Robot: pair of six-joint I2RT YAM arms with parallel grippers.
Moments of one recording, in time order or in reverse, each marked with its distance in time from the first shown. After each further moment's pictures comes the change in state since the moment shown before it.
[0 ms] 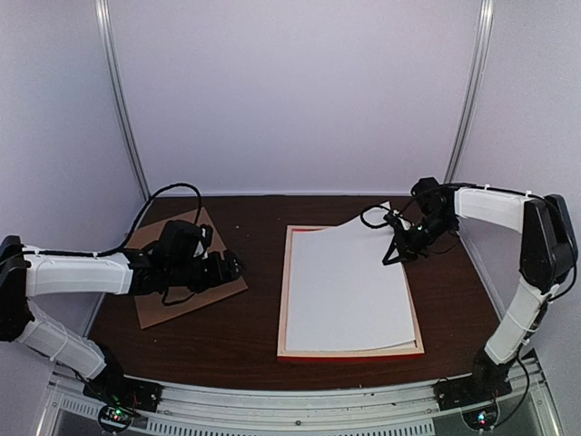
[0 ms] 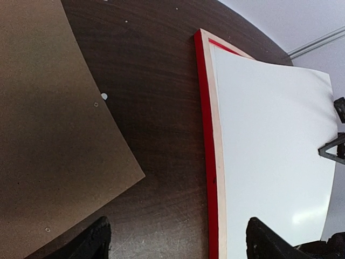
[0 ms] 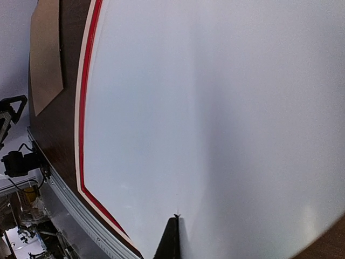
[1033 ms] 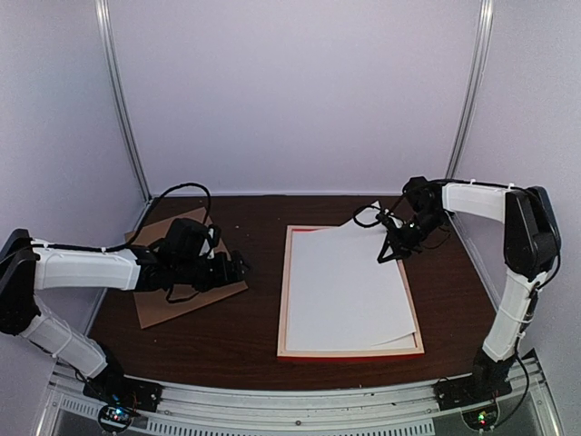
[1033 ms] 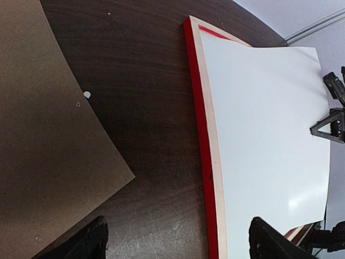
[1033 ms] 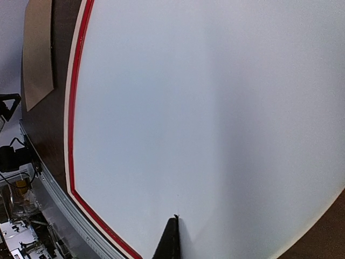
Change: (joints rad) left arm 0.000 0.063 0.045 -0.005 0.060 0.047; right arm 0.000 0.155 0.134 -0.039 0.007 -0.090
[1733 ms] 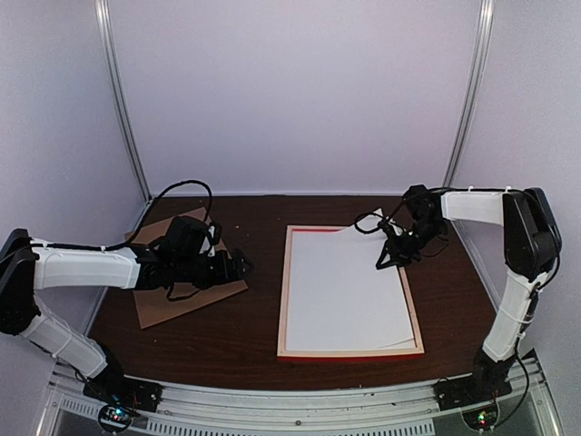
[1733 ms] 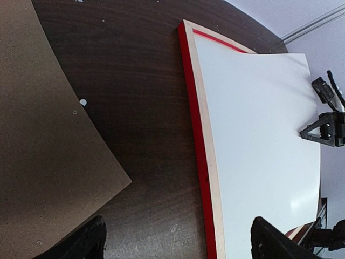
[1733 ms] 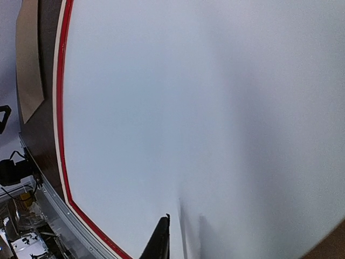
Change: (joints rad) left arm 0.000 0.000 0.015 -0.002 0.000 0.026; right arm 0.007 -0.006 -0.093 0.105 0.006 0.086
